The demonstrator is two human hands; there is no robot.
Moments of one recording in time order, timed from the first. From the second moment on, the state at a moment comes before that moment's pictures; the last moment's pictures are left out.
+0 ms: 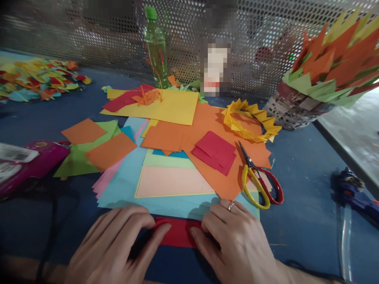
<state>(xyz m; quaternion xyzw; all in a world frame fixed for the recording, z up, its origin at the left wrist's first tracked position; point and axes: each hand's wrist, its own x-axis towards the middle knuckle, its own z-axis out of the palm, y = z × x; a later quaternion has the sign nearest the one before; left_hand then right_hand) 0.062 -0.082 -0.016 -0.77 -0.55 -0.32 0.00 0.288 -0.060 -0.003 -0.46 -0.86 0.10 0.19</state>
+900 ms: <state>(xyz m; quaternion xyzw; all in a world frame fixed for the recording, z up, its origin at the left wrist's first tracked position) 0.061 -0.104 -0.048 -0.87 -0.36 -0.32 0.08 0.286 -0.061 -0.003 -0.46 -0.86 0.10 0.20</state>
